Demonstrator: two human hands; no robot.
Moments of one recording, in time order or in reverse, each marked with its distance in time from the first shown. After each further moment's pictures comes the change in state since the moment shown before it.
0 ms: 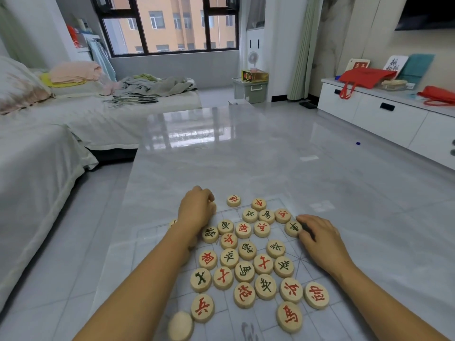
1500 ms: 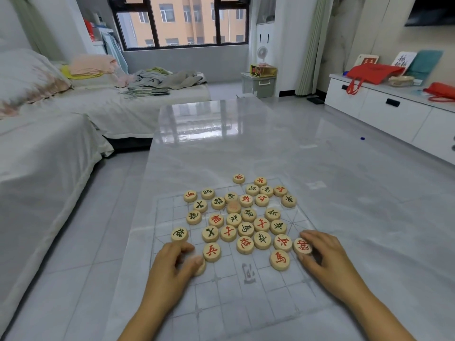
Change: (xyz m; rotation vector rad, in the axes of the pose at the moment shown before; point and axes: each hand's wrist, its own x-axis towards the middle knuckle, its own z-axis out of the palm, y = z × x) left_hand -0.228 -0.044 -0.018 -0.501 0.043 -0.115; right_hand -0.122 -0.005 -0.019 0.100 -0.064 -0.097
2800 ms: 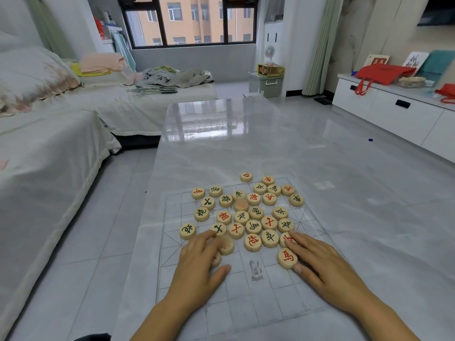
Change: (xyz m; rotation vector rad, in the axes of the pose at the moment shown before) left_hand -0.001 0.014 0.019 0.353 -0.098 0.345; right_hand -0.009 -0.015 -0.001 -0.251 -0.260 -0.276
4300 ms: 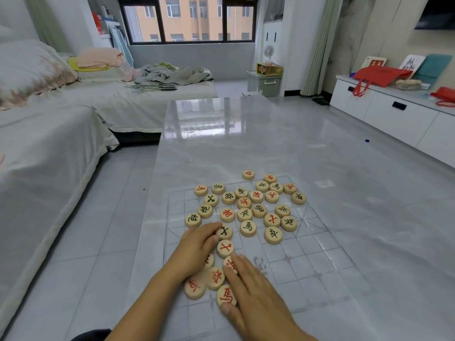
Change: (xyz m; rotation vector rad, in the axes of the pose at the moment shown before) left_hand 0.029 -0.026 -0.012 -0.302 -0.180 -0.176; right_hand 0.003 -0.137 0.045 -0.016 -0.194 0.062
